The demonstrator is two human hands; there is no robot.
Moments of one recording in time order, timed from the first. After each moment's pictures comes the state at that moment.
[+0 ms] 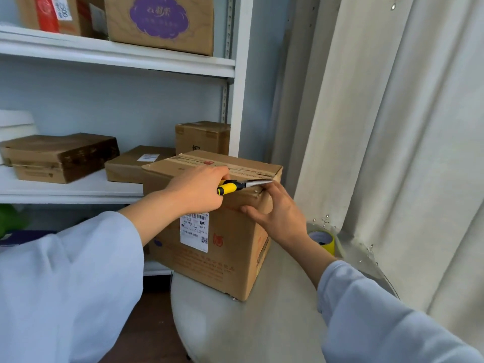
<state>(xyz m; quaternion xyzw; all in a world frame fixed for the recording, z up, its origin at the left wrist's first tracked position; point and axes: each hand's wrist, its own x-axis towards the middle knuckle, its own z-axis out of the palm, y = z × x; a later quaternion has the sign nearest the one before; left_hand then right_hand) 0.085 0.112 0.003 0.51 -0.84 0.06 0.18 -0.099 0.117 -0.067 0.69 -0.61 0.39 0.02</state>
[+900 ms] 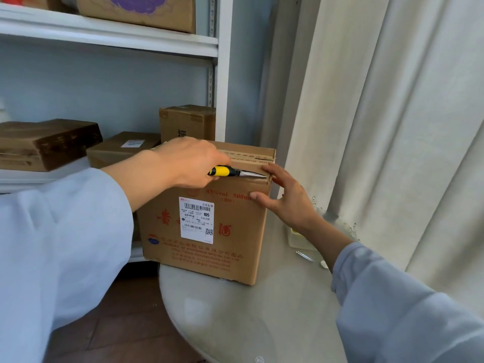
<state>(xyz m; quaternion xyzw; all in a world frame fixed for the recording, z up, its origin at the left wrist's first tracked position) 0.070 0.107 0.024 0.39 -0.90 0.20 0.05 -0.151 0.130 -0.072 0.69 -0.57 0.44 -0.09</state>
